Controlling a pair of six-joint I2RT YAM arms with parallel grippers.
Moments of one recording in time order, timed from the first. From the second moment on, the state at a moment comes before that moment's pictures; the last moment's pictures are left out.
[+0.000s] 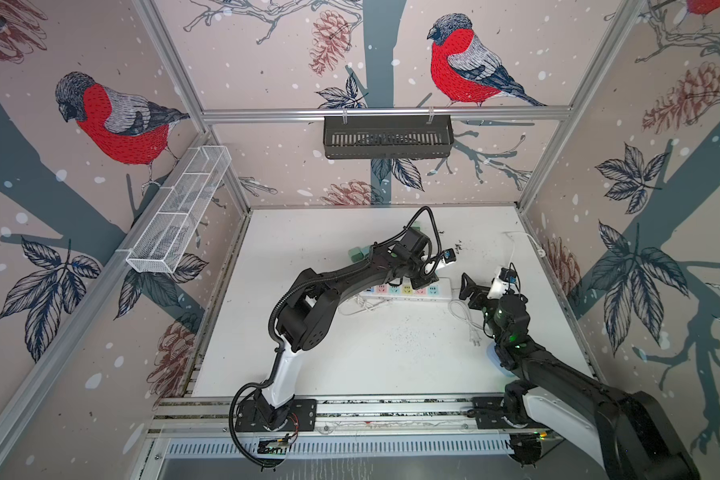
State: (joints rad) left arm -0.82 2.11 1.69 -0.38 0.35 0.55; right arm 0.31 0.97 0.15 0.64 0.21 0.31
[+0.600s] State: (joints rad) left arm -0.82 2.23 1.79 -0.47 0.45 0.61; right arm 0.31 0.98 0.15 0.65 0.21 0.31
